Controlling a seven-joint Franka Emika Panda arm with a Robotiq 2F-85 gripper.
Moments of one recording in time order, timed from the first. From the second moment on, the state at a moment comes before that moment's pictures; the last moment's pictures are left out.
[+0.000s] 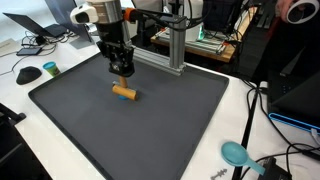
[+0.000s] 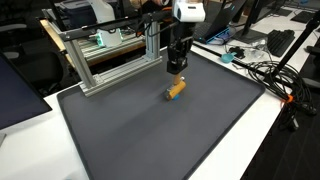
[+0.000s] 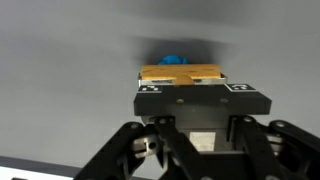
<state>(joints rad) 0.01 0.37 0.00 -1.91 -0.10 2.33 -0.07</state>
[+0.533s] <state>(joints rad) 0.01 0.37 0.00 -1.91 -0.10 2.33 -0.09</state>
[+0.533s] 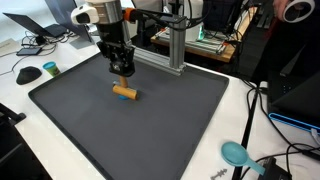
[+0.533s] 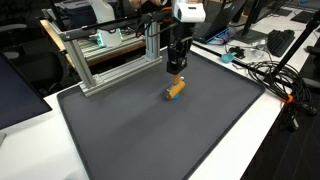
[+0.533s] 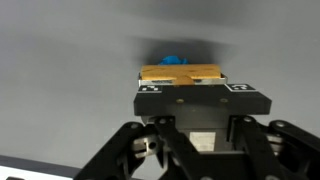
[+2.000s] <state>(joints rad) 0.01 0.34 0.01 -1.95 -0.16 2.33 -0.37</state>
